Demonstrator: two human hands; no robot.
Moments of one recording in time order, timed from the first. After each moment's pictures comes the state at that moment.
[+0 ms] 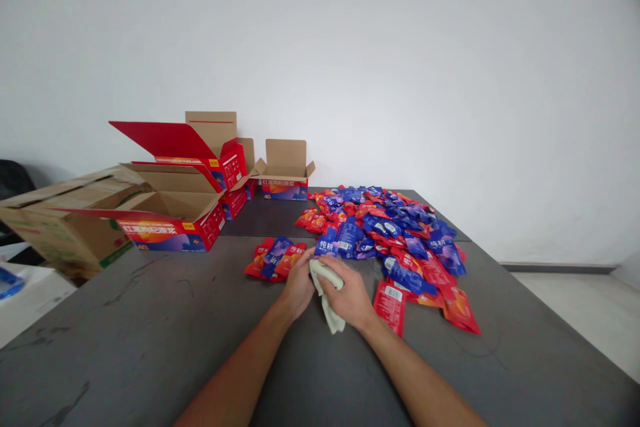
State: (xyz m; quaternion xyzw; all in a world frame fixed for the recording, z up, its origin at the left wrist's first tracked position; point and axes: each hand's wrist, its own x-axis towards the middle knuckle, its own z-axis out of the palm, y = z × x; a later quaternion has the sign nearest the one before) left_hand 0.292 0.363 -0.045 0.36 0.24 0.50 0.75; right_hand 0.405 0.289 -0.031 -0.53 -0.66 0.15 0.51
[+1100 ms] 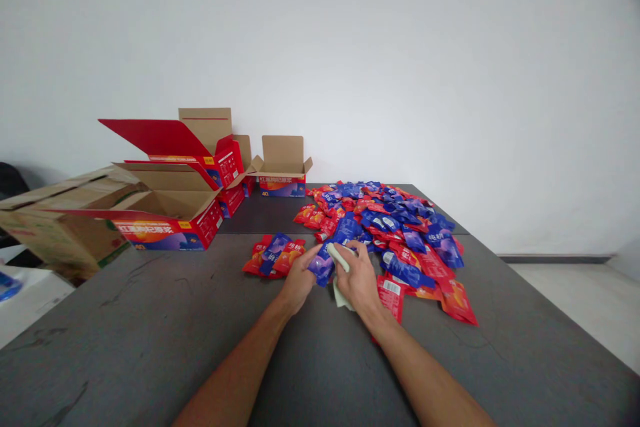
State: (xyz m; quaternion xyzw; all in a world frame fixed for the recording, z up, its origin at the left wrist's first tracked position) left_hand 0.285 0.361 -0.048 0.54 0.23 0.42 0.69; right_hand 0.430 0.296 -0.036 -0.66 -0.60 -0.01 0.44
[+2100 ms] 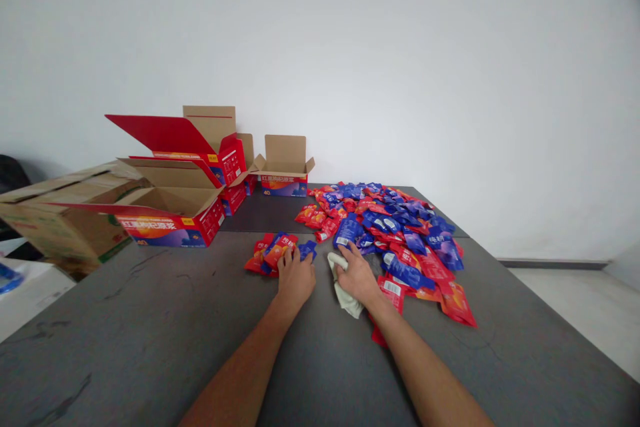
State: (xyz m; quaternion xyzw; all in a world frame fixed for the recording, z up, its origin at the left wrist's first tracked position) left_hand 0.270 0.368 -0.059 0.82 0.53 0.21 0.04; right_hand 0.448 0.317 -0.057 -0.72 -0.62 0.06 0.30
